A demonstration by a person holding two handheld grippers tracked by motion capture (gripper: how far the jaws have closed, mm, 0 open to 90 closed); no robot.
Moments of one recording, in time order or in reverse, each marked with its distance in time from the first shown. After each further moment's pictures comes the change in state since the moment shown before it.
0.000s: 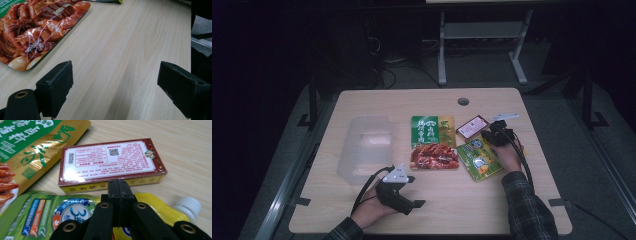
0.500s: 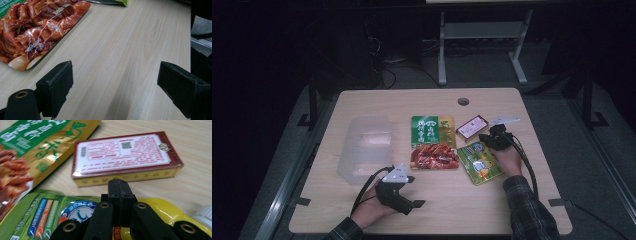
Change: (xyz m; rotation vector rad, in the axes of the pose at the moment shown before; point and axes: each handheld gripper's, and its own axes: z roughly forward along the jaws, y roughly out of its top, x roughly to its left) left arm 0.000 0.000 0.000 0.001 0.000 0.005; right arm 0.005 -0.012 -0.004 -0.012 0.064 -0.007
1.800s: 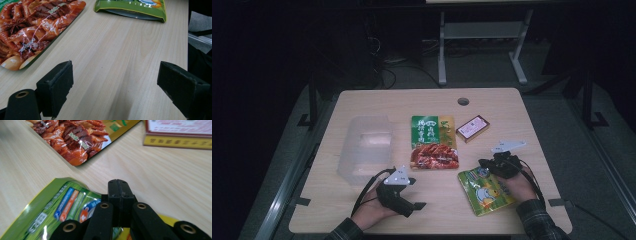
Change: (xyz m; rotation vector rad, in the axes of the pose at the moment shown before) left arm -0.006 0.000 0.001 0.017 -0.006 0.012; right arm 0.048 -0.044 -0.067 0.040 0.122 -0.154
